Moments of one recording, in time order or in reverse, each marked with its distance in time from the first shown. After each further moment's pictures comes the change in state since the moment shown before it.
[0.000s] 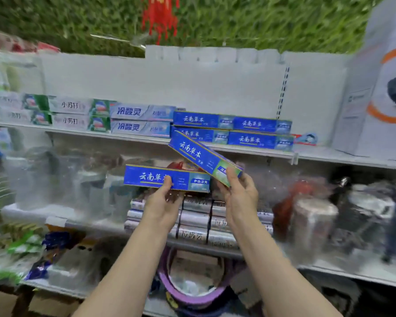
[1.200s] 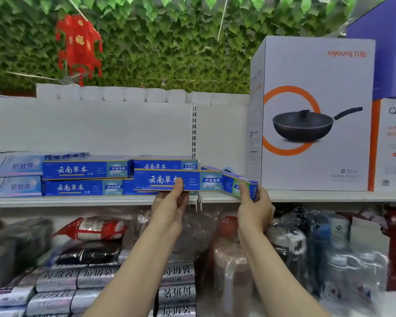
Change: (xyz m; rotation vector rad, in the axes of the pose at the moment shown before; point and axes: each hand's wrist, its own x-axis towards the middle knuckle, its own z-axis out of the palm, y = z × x) left_hand 0.046 -0.195 0.231 0.177 -0.234 -0.015; right_hand 0.197 -0.180 -0.172 -0.713 0.568 -0.499
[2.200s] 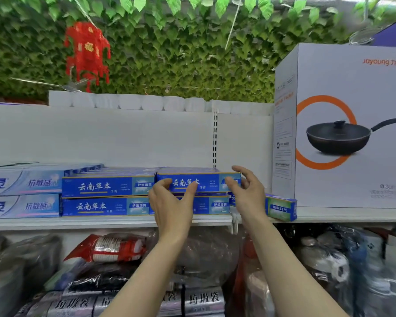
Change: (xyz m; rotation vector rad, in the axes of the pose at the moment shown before) left_hand 0.050 0.058 -0.034 0.961 0.182 0.591; right_hand -0.020 -0.049 0.101 0.214 -0.510 -0.078
